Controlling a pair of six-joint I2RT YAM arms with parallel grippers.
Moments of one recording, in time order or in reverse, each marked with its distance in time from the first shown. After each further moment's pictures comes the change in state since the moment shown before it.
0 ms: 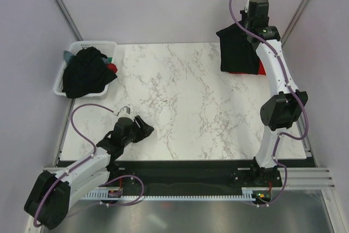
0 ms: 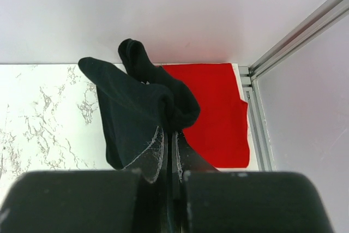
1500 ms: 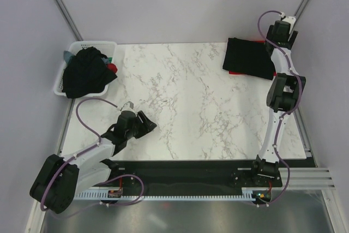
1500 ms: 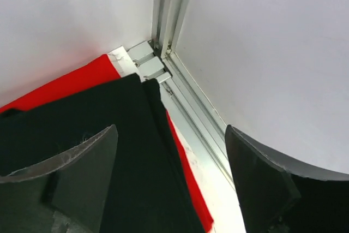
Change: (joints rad) left arm 0.026 0.196 0.088 0.066 0.058 0.002; right arm -0.328 0.465 0.054 0.364 0.109 0.124
